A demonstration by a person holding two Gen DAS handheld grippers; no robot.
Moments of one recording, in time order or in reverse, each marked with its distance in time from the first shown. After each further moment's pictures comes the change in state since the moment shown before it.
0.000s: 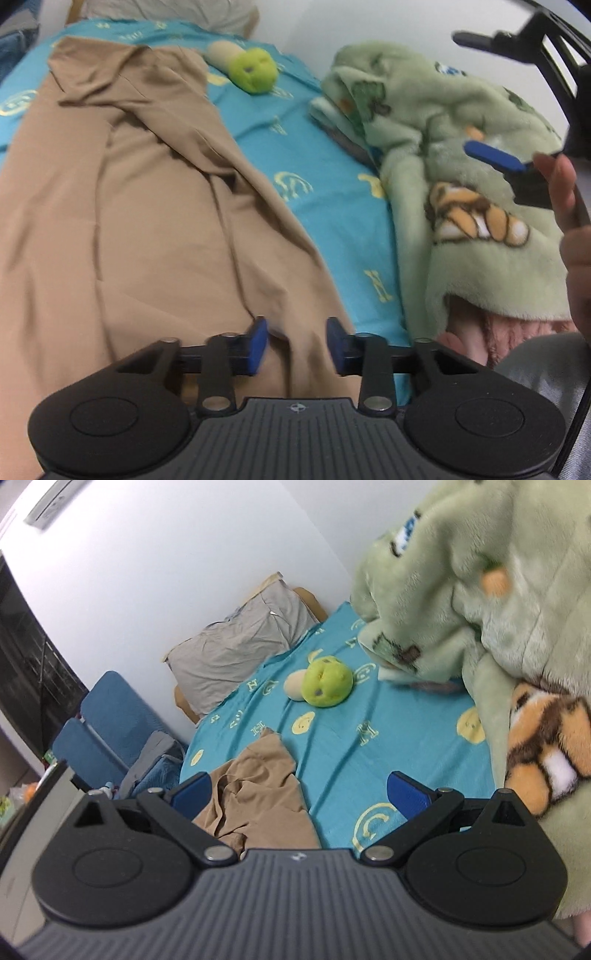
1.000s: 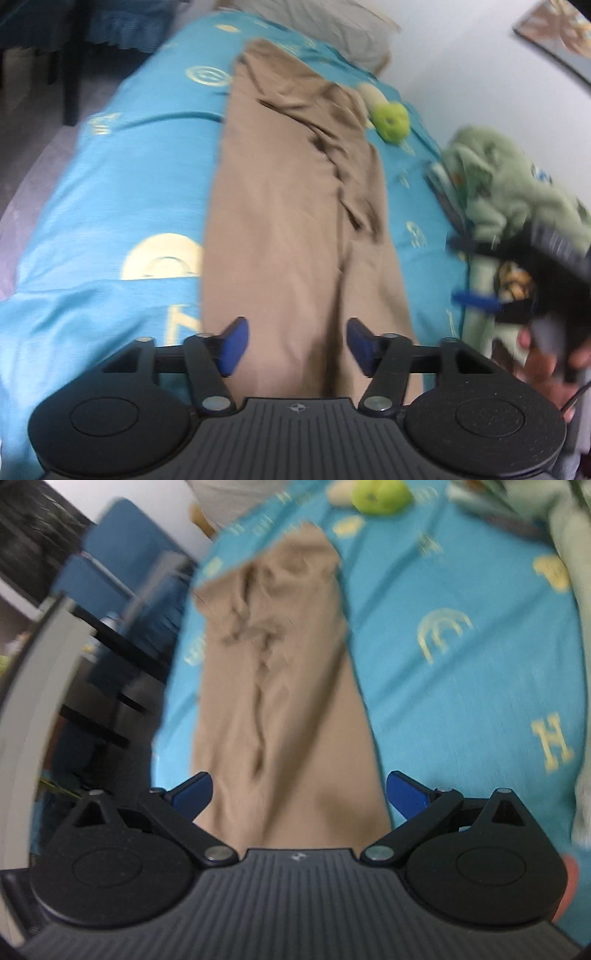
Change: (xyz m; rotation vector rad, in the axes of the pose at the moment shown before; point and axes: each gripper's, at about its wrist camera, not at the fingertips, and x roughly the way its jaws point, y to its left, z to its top) left arm -0.138 0.114 -0.022 -0.360 -0.097 0.205; right arm 0.056 0.053 -0.100 -0.135 0.568 -0.024
